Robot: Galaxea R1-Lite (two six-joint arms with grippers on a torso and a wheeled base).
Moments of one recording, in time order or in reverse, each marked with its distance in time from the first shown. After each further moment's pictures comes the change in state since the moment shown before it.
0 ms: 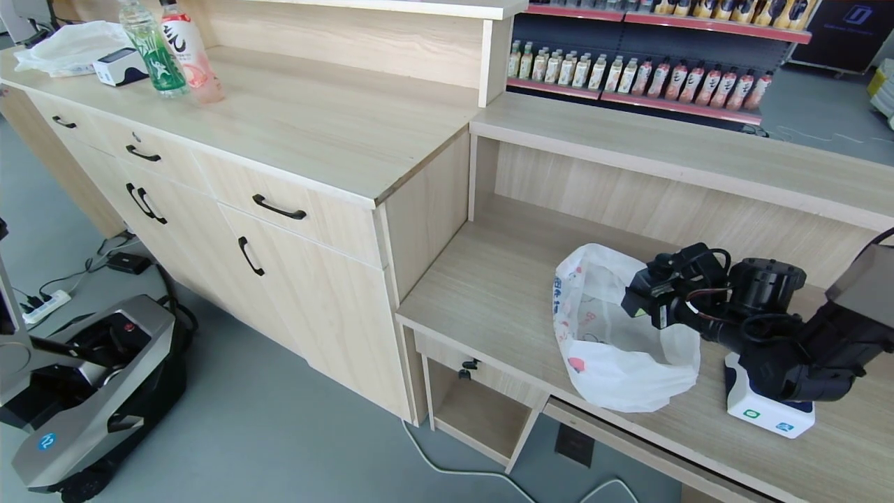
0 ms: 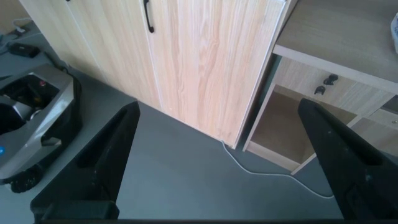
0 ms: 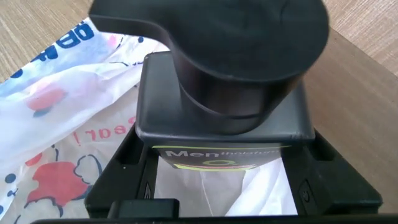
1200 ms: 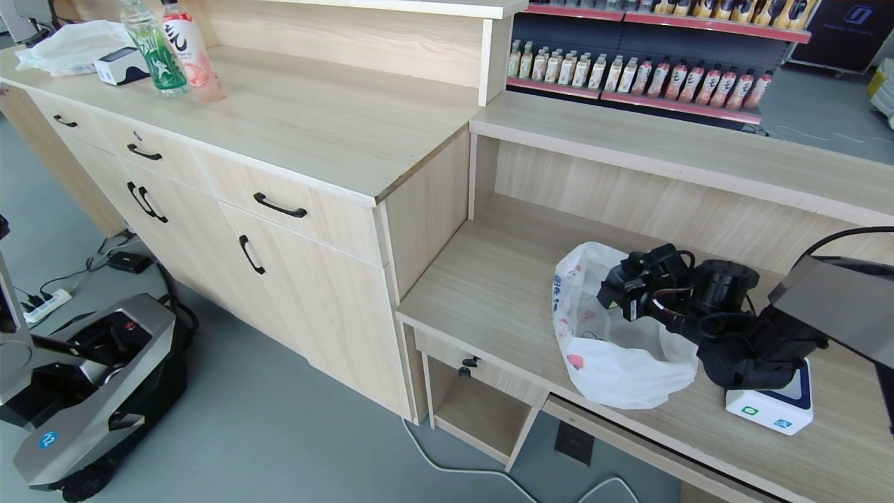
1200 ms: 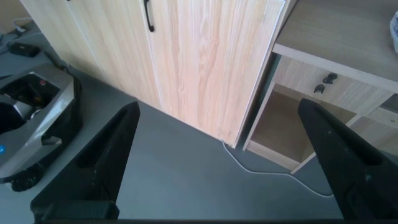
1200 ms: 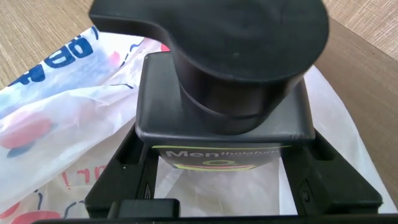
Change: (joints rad) left arm 0.000 0.000 0.000 0.000 0.000 0.000; right arm 0.045 0.168 -0.198 -0.034 -0.002 0.036
